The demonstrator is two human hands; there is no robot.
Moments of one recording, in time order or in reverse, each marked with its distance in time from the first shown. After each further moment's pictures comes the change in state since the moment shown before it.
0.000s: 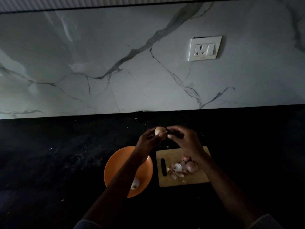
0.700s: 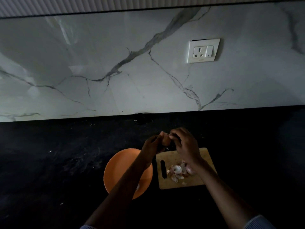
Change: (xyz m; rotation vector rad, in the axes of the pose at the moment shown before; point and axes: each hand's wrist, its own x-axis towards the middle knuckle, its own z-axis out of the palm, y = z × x) left_hand 0.000 0.000 0.027 0.039 0.049 -0.145; right_hand -0.006 0.014 0.014 -0.345 0.179 -0.240
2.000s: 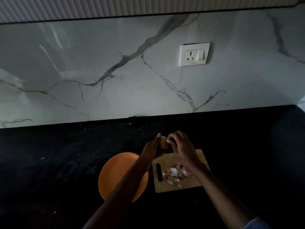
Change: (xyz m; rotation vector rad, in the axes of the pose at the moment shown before) left_hand 0.006 0.000 0.020 -0.002 0.111 -0.123; right_hand -0.009 0.007 -0.008 -0.063 -0.074 -0.001
